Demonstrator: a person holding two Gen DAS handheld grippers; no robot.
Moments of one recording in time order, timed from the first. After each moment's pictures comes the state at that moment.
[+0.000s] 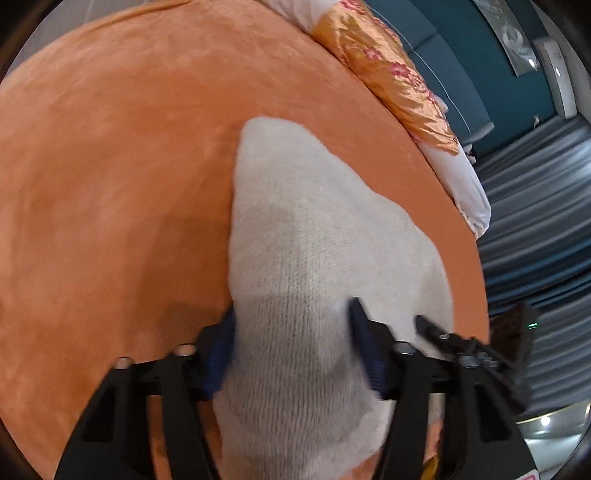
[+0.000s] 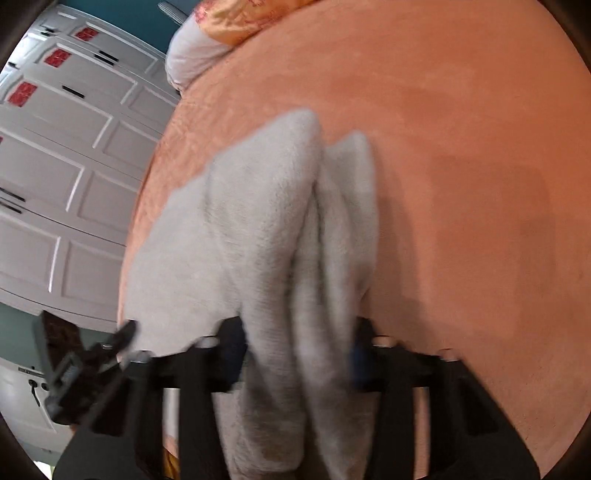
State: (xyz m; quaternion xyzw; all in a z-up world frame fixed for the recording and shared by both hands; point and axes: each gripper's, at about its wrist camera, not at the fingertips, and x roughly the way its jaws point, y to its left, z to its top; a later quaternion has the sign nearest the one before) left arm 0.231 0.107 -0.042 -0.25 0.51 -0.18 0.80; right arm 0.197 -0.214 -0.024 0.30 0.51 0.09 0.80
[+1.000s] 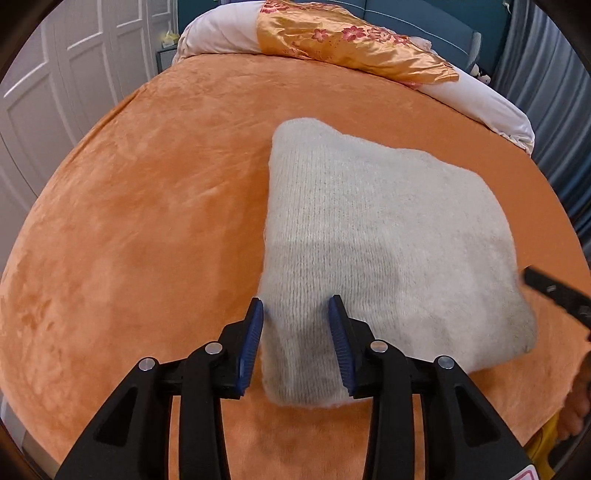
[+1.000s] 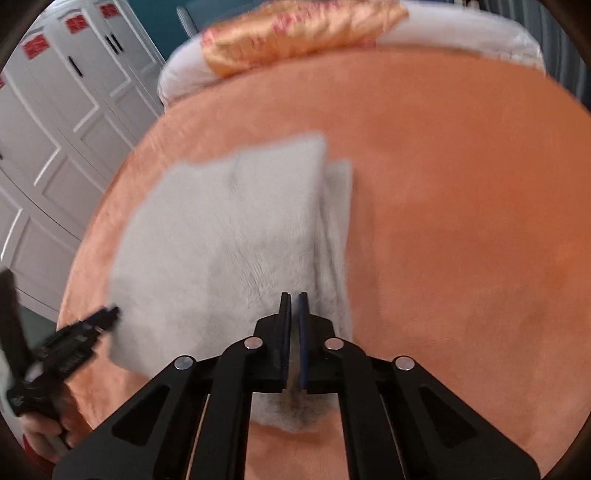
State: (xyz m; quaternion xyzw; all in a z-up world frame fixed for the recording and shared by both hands) left arm 0.198 0.006 -0.015 0.00 0.49 -0.11 0.86; right arm 0.118 -0.262 0.038 0.16 0.46 0.02 0.87
